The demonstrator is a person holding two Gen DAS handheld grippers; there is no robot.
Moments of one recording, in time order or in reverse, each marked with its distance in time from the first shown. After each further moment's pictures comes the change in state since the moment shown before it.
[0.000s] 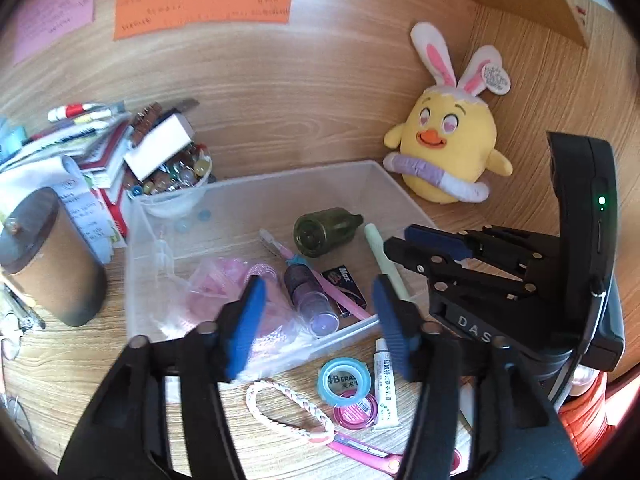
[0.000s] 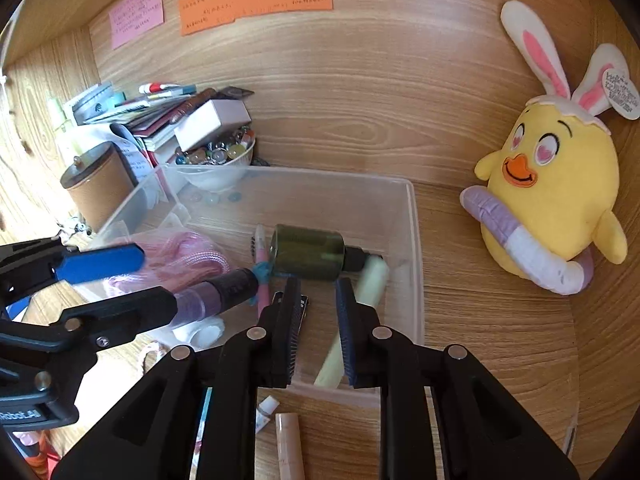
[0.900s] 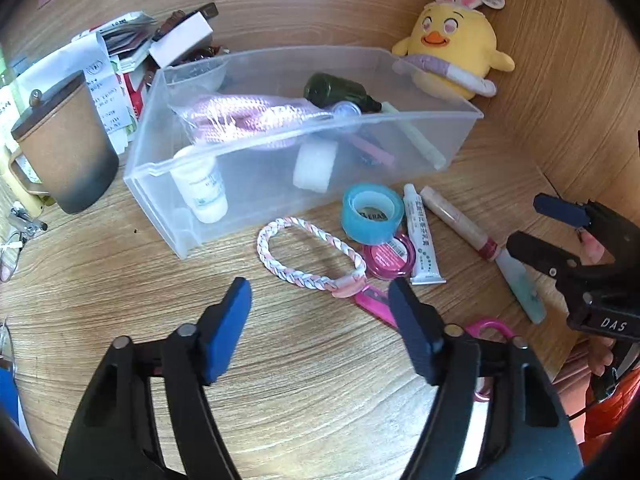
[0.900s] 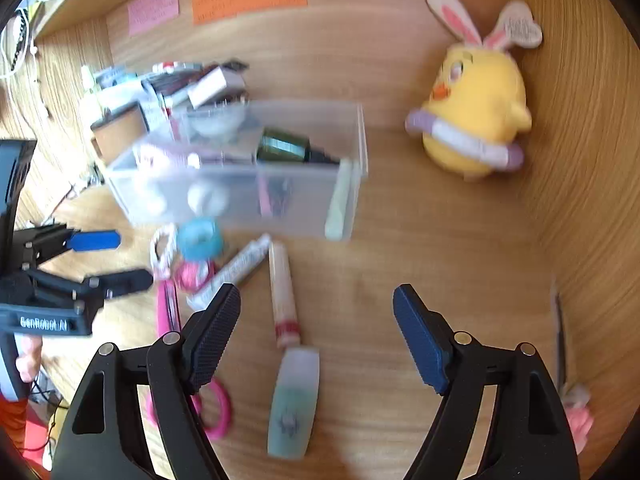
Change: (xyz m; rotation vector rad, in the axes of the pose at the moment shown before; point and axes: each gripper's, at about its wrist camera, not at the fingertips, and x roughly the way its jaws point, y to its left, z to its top) left arm 0.002 0.006 -0.098 0.042 0.181 0.045; right arm -0.059 0.001 -0.124 0.067 0.054 -0.062
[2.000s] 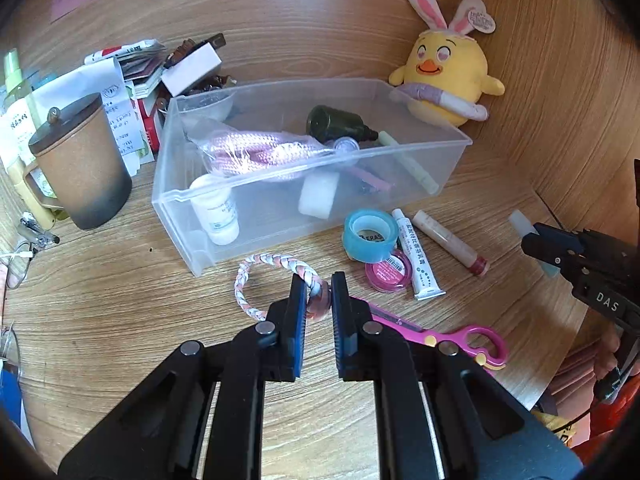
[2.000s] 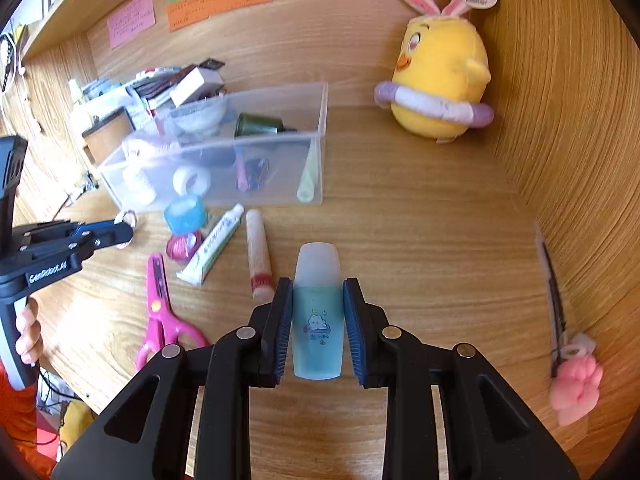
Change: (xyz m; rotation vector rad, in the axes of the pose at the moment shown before) left arm -0.026 0.004 0.003 -0.005 -0.120 0.001; right arm -0.025 -0.020 -0.006 0.072 -0.059 -0.009
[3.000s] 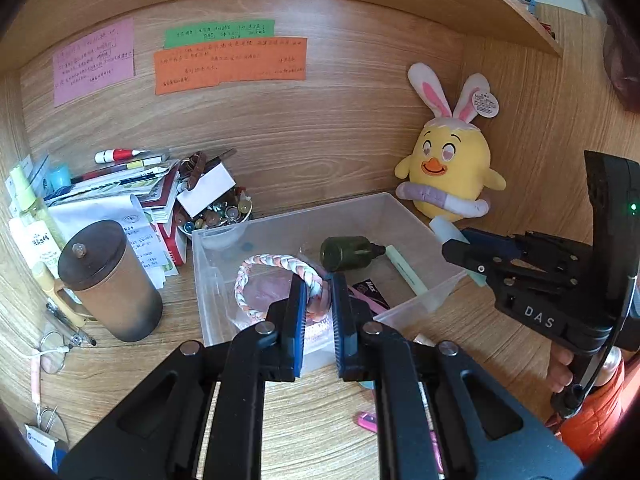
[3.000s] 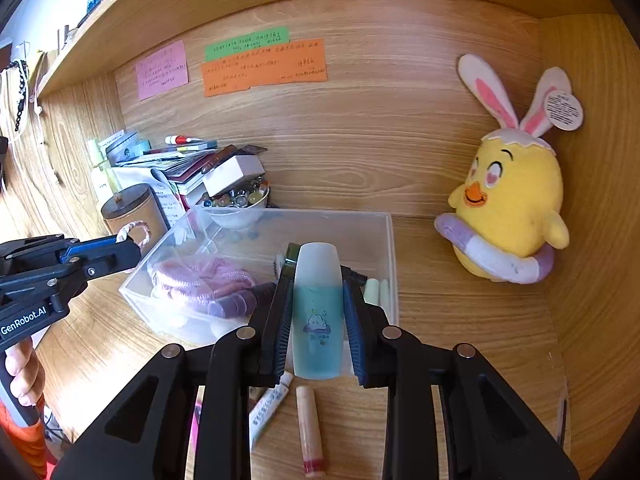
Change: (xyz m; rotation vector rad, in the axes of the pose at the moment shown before) left arm -0.031 0.010 0.088 0.022 -0.178 0.021; right arm 0.030 0.043 0.109 -0.091 -0.157 0.090
